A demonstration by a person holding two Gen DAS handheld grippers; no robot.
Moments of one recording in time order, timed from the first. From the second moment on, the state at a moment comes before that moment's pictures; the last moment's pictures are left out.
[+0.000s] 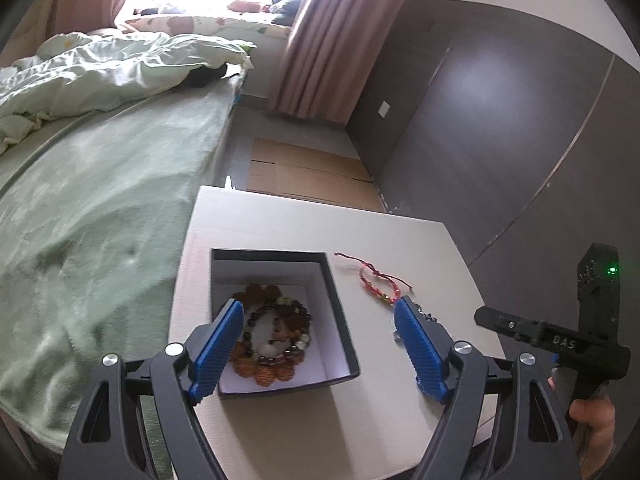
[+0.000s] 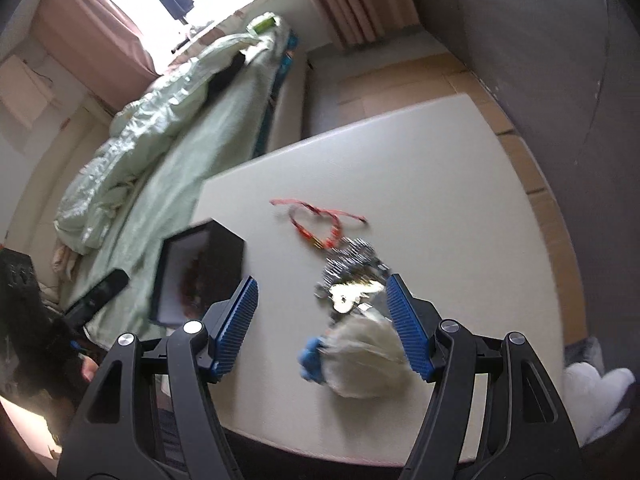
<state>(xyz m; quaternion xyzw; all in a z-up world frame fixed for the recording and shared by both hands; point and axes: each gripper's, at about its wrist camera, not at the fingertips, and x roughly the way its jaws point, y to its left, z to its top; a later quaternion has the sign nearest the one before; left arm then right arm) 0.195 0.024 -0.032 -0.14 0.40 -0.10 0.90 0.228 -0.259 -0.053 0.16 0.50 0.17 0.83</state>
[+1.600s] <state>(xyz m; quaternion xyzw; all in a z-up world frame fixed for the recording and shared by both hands) 0.198 -0.128 -0.099 -0.02 0.48 -0.19 0.86 0.213 -0.321 -0.032 0.24 0.42 0.22 0.85</state>
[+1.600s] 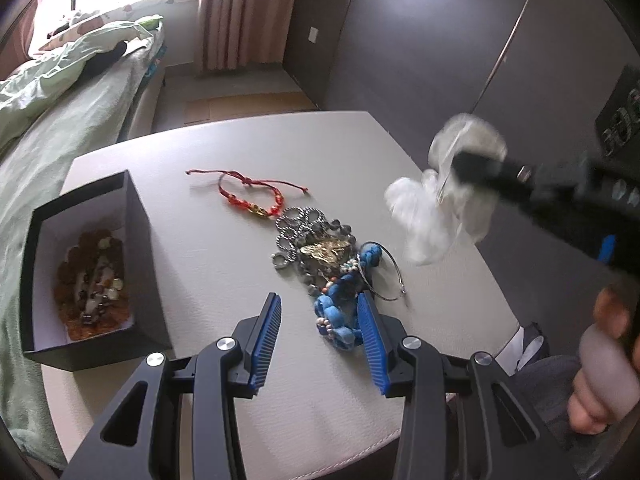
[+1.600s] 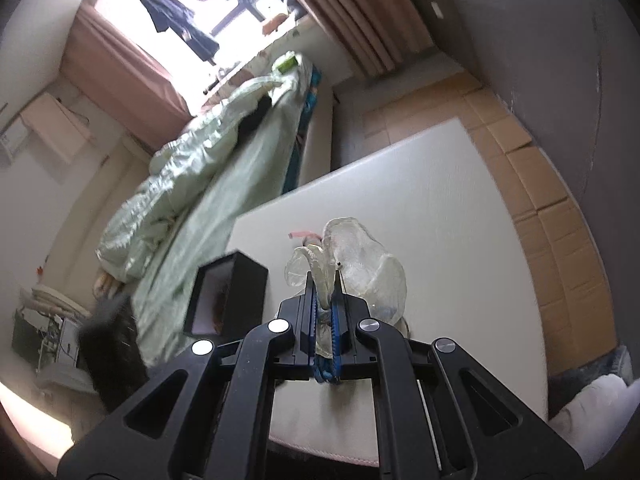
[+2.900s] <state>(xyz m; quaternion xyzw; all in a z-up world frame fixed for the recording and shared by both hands) 0.213 0.005 -0.016 -0.12 0.39 -0.09 0.91 0.210 -0.248 -0.013 0.26 0.36 0.26 0.86</state>
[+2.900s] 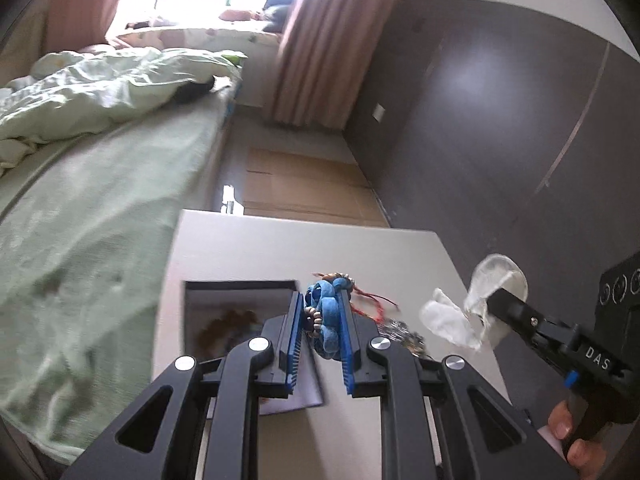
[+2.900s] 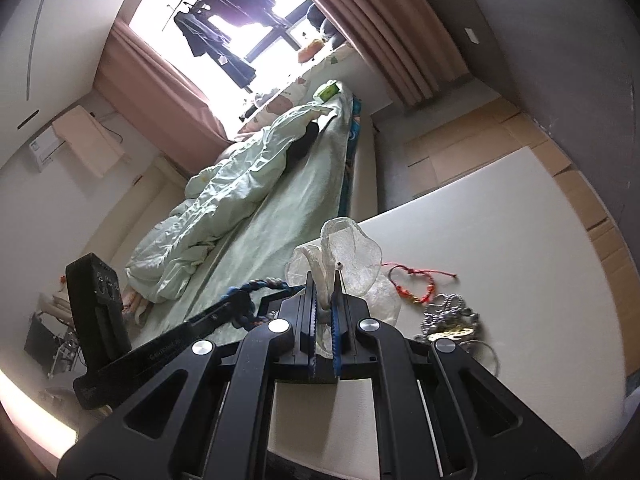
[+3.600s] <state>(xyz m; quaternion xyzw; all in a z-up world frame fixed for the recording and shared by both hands) 0.202 0.064 -0.038 -0.18 0.39 -0.03 0.90 0.217 -0.174 -0.022 0.25 0.37 0.32 0.84</state>
